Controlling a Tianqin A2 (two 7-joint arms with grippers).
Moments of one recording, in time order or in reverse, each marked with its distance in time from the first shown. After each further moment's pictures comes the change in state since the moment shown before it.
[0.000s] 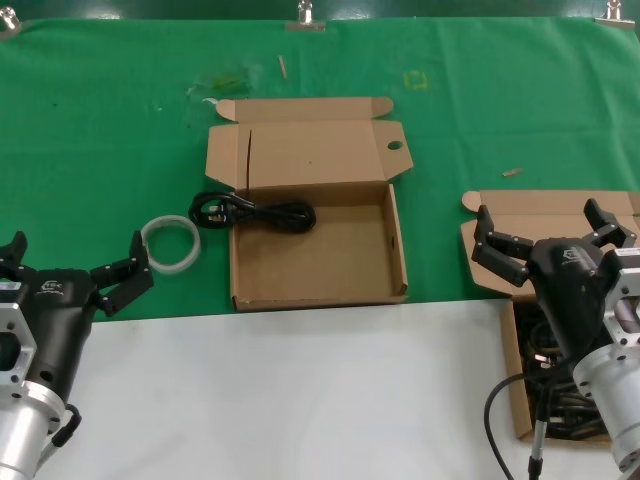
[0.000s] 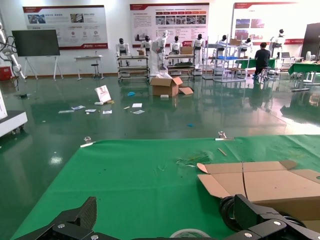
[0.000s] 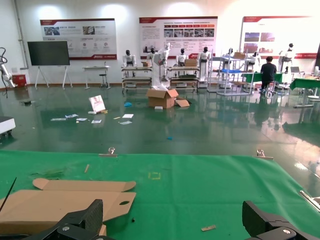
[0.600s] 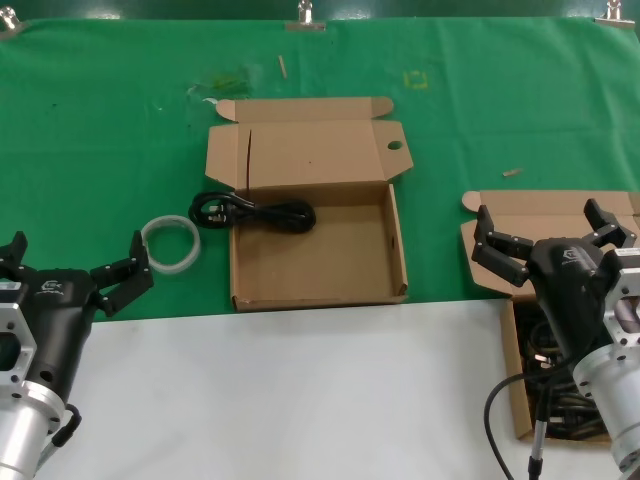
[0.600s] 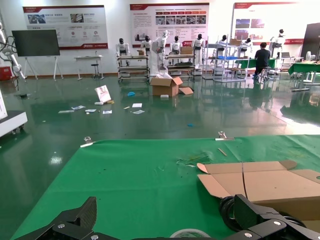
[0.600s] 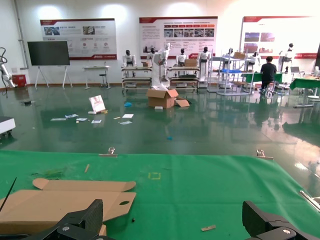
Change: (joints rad) left arm 0.000 0.000 0.000 0.000 0.000 0.000 0.000; right arm 0.000 0.000 0.000 0.000 0.000 0.000 0.000
